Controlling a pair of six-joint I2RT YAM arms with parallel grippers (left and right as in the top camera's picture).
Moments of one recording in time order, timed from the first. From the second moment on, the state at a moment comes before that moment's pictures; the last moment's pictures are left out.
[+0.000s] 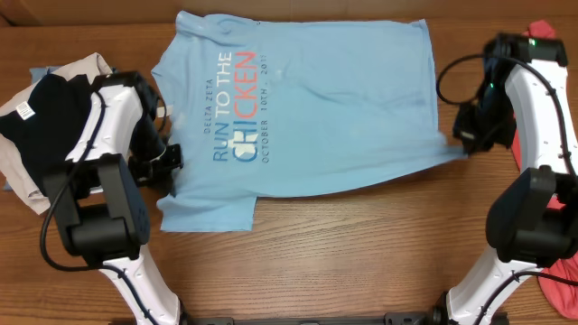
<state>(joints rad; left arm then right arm) 0.15 2.06 1.57 -1.53 0.05 -0.14 -0.19 1.99 1.79 -1.56 0.05 0.28</state>
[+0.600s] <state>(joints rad) 0.28 1.70 1.36 -1.47 0.02 -0.23 -0.26 1.68 1.29 -1.38 -0.02 0.28</state>
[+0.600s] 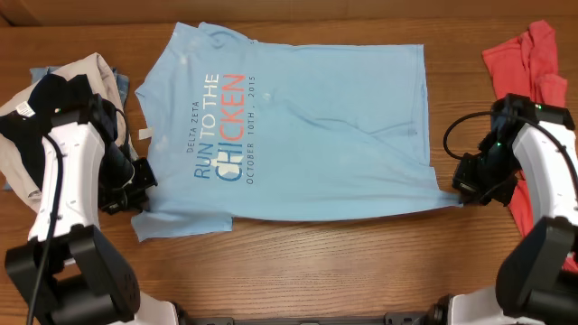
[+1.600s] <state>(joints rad) 0.28 1.68 1.33 -1.54 0.03 -0.24 -0.25 1.56 1.27 -1.42 -0.05 0.33</state>
